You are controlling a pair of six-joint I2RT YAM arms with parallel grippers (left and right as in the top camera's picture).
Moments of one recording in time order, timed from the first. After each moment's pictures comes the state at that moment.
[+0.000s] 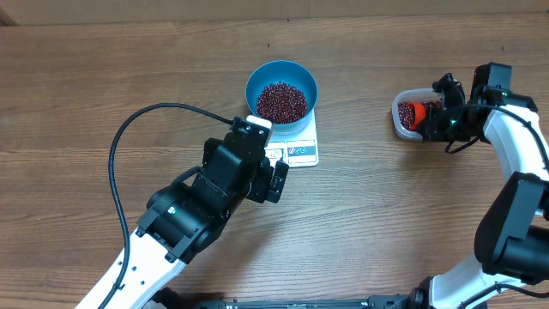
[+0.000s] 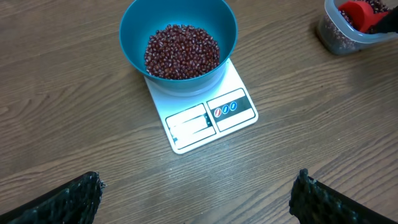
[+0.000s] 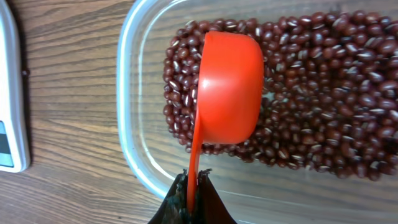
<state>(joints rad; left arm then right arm) -0.68 1.13 1.10 -0.76 -0.21 -0.26 -0.26 1.83 1.30 -0.80 -0.39 -0.24</state>
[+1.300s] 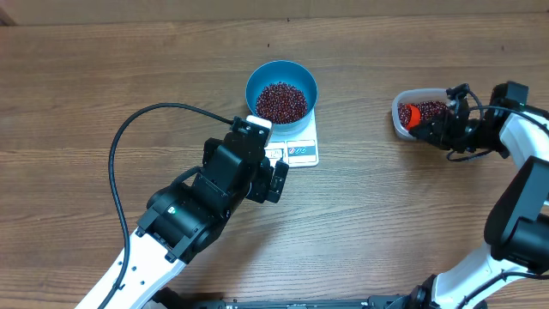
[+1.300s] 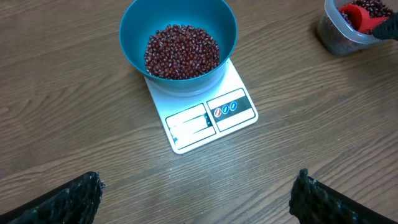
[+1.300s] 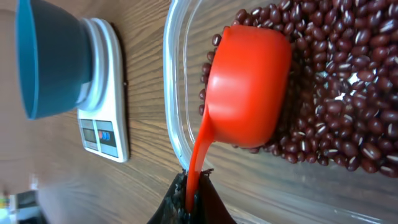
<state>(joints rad) -0.68 1.13 1.10 -0.76 -0.21 -0.26 -0.40 1.92 1.28 -0.84 -0.81 -0.24</state>
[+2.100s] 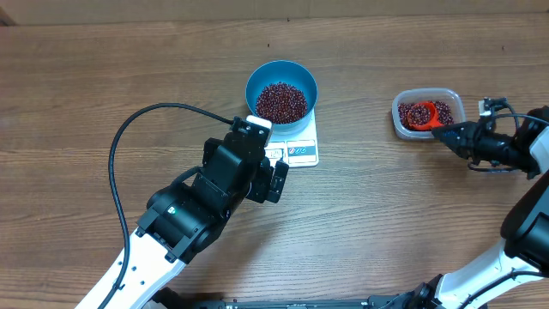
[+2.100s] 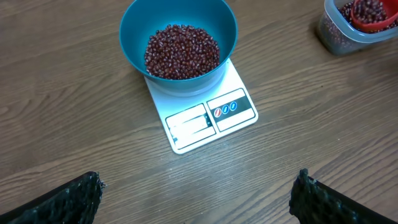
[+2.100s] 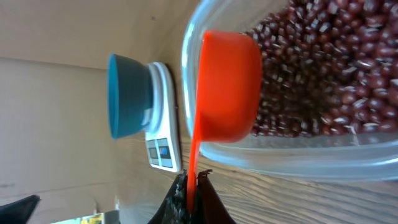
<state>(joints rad) -0.68 1.13 1.10 -0.76 -0.21 -0.26 -0.59 1.96 1.27 -0.90 -1.11 -0.28</state>
